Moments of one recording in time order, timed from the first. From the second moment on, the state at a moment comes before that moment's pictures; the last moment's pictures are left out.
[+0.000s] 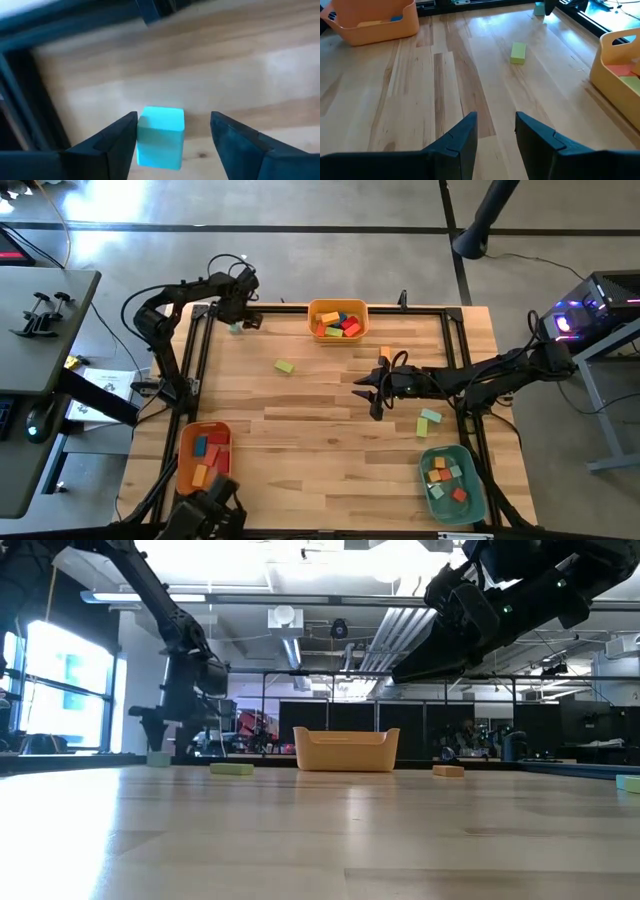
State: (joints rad) left arm 1.05 1.87 1.20 -0.89 -0.17 -0.28; right arm 0.03 1.29 0.51 0.32 0.18 0.13
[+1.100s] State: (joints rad) left arm 0.37 1.65 1.20 -0.96 -0.14 -0.34; right arm 0.17 1.29 0.51 0.34 0.37 -0.15
